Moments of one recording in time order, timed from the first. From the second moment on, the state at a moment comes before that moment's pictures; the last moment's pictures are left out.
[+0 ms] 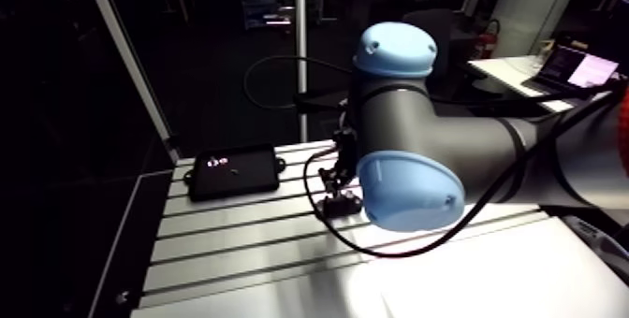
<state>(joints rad) -0.24 -1.35 2.22 -2.68 -1.53 -1.98</state>
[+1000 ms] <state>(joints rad) -0.24 -1.34 2.22 -2.68 -1.53 -1.97</state>
